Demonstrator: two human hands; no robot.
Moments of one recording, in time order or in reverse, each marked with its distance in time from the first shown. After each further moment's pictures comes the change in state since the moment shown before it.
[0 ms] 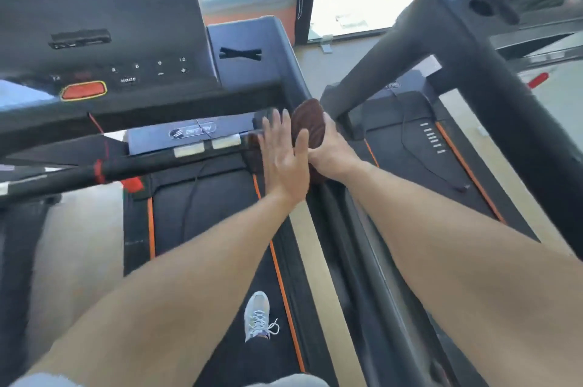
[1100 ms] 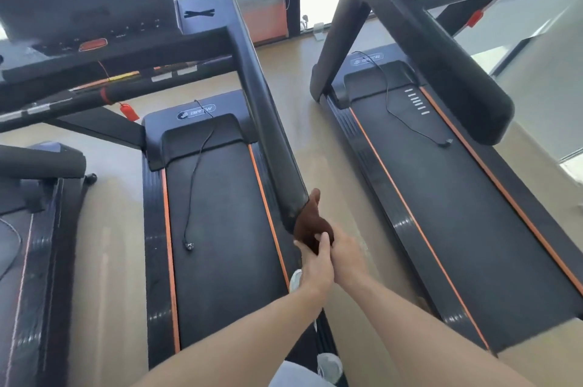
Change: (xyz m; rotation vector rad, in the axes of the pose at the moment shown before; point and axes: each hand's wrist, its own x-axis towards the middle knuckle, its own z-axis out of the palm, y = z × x) left_hand -0.459 0.034 0.140 -0.169 -0.250 -0.840; right_hand -0.388 0.292 0.032 0.206 0.013 0.109
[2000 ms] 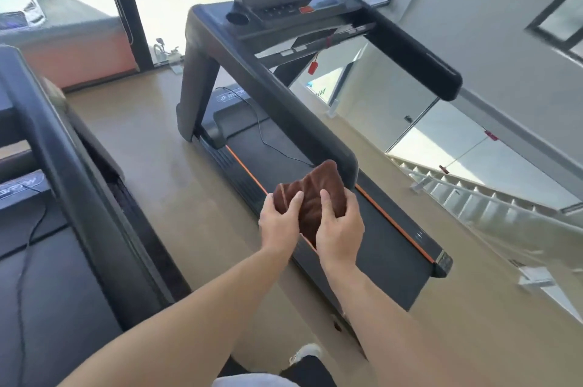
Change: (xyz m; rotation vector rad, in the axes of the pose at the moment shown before) left_hand 0.051 0.243 0.143 -0.165 -0.221 0.466; right_hand 0.084 -0.077 -0.221 0.303 1.047 -0.039
